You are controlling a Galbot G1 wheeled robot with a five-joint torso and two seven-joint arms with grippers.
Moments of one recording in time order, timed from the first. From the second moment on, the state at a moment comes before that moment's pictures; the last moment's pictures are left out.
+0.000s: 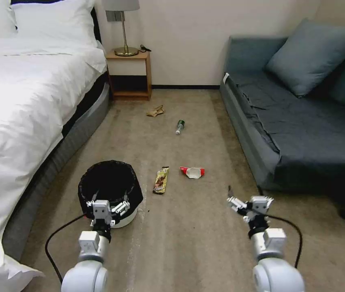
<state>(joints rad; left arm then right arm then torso) 1.51 -1.55 -0.58 -2.08 -0.03 0.17 -0.02 -1.55 1.55 0.58 2.17 -0.02 -0.14 0.06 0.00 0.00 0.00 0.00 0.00</state>
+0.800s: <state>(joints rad) 1.33 -1.36 -0.71 -2.15 -0.52 0.64 -0.34 -1.60 1.50 0.50 2.26 -0.02 -0.18 0.14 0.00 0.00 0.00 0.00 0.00</state>
